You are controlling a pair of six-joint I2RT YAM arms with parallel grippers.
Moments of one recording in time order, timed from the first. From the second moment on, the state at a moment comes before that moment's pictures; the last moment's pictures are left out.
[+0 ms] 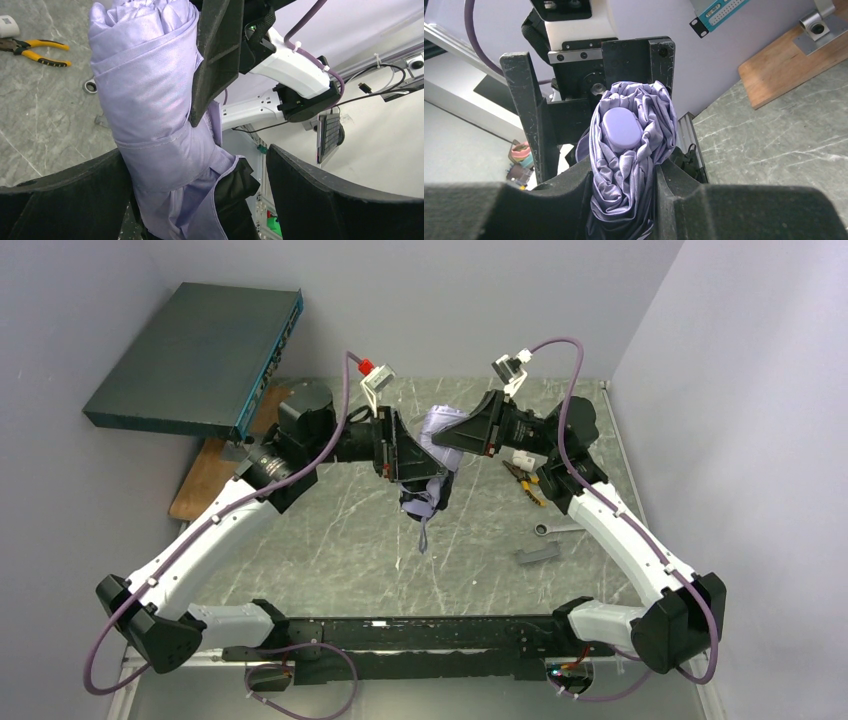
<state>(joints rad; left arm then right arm) -0.66 1.23 1.36 -0.23 0.77 -0.74 0.42 1.21 1.06 0.46 -0.95 1.13</state>
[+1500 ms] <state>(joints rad) -0.67 1.28 1.39 -0.16 0.85 -0.80 0.40 1.21 1.00 0.76 -0.99 1.32</state>
